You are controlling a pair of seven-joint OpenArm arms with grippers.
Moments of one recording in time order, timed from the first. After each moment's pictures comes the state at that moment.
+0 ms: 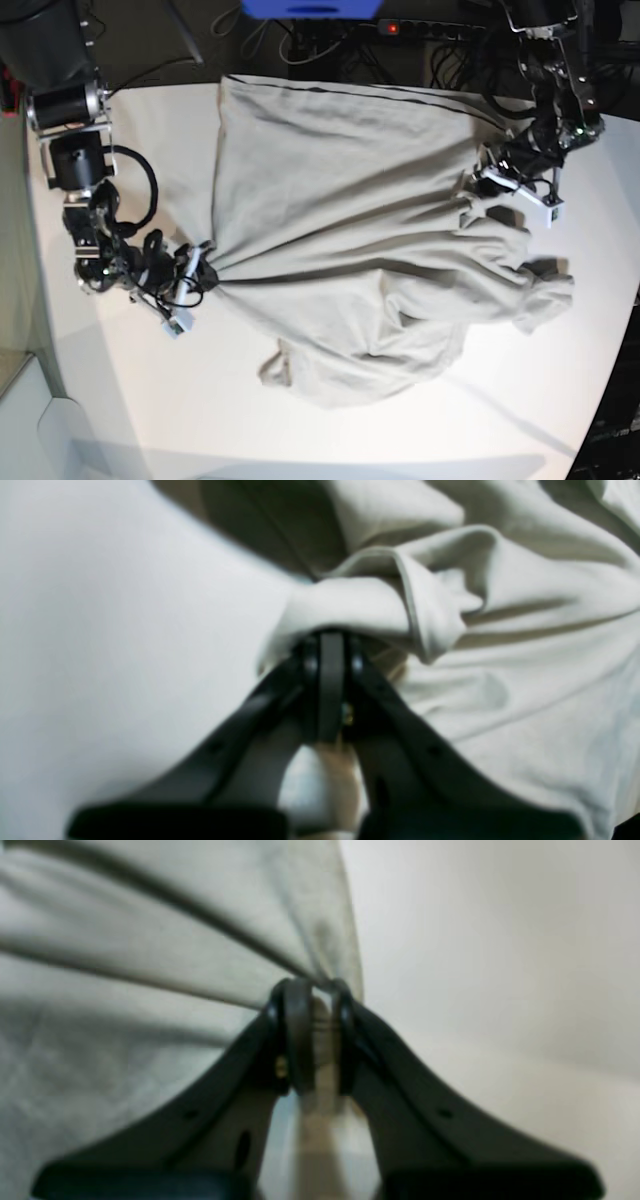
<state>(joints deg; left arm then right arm) 9.8 -9.9 -22.5 86.4 -33.0 -12.2 53.3 24.4 18.6 -12.7 50.9 17.5 39.8 -34.4</state>
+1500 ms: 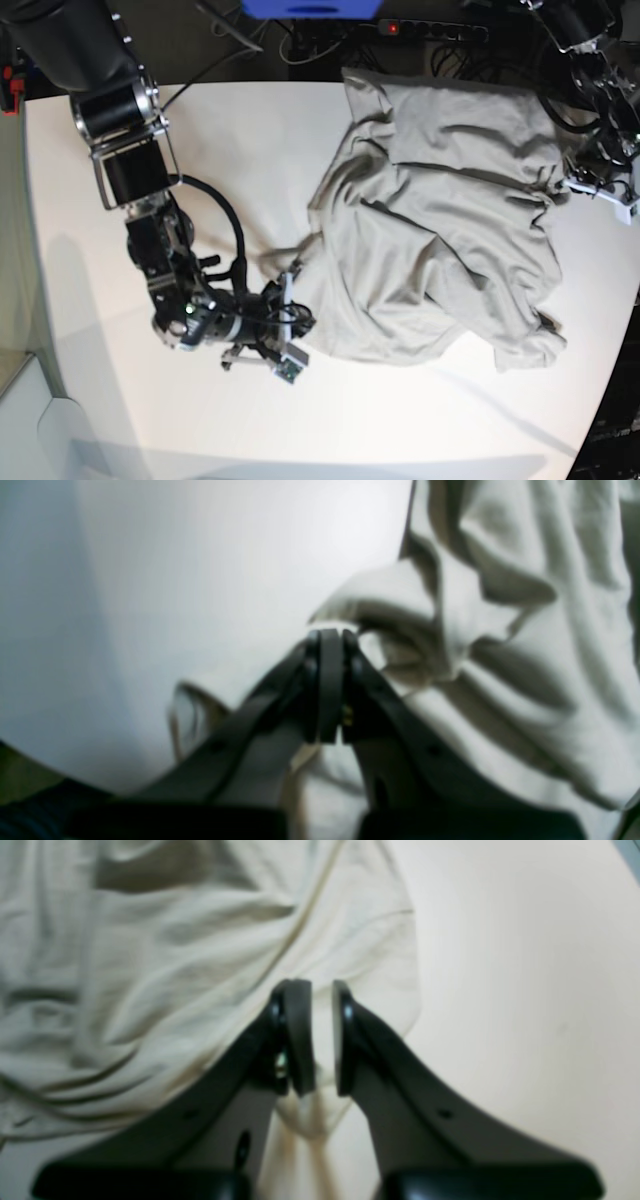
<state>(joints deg) 6.2 -15.0 -38.2 85.1 -24.8 -11.8 56.5 30.1 6.9 -19.4 66.7 13.9 39.5 -43.0</state>
